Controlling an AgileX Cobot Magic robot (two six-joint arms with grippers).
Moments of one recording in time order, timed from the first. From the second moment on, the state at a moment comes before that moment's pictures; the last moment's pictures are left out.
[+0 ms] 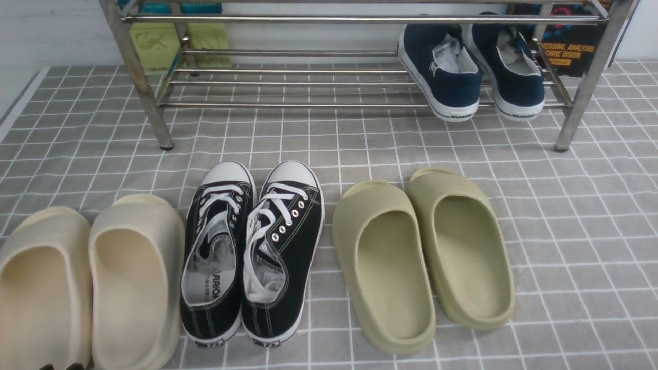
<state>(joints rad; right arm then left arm) 0.01 -0.01 0.02 0.03 0.38 0.07 -0.11 -0.01 0.03 -0.04 0.40 -0.14</state>
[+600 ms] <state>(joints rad) 0.01 -0.01 0.02 0.03 0.38 0.07 -0.11 -0.01 0.03 -0.04 0.40 -0.14</state>
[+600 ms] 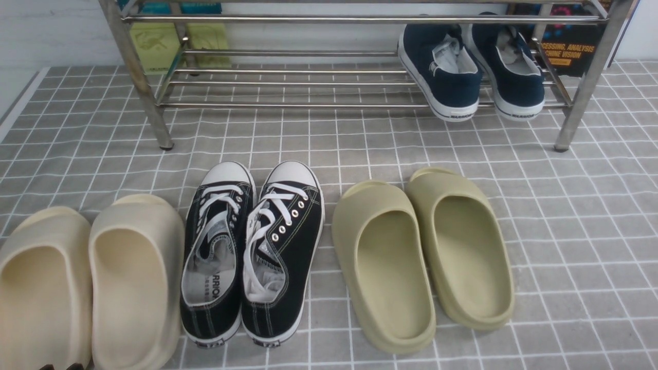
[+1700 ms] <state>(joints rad) 0.01 -0.01 0.02 0.03 0.38 0.07 -0.11 -0.01 0.03 -0.04 0.40 -0.14</state>
